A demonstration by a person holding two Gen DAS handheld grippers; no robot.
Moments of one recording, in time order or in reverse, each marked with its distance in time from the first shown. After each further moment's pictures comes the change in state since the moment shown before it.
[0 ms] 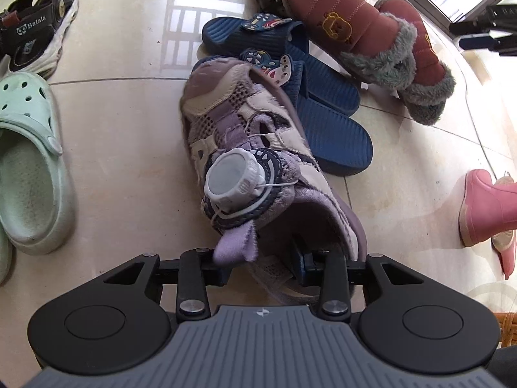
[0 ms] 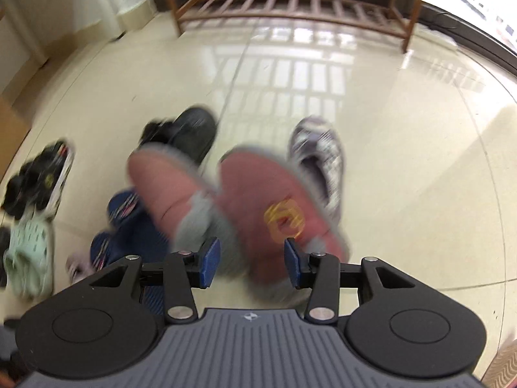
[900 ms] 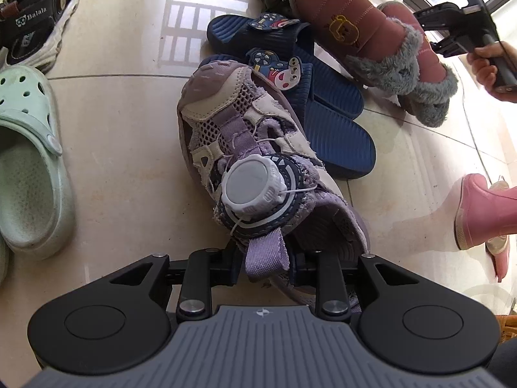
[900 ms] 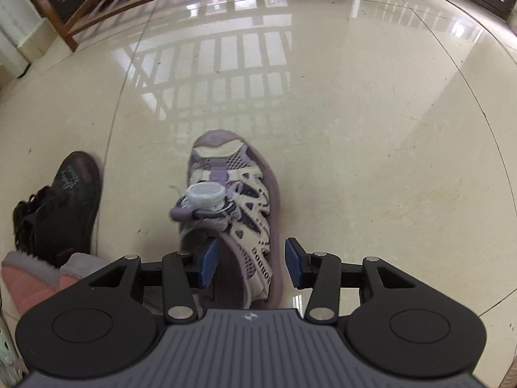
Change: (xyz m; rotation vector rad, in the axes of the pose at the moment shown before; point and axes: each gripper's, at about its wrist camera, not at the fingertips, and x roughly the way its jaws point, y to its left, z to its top) left arm 0.001 0.007 0.002 -0.023 0.015 -0.034; right arm 0.145 -0.098 0.065 0.223 0.116 -0.080
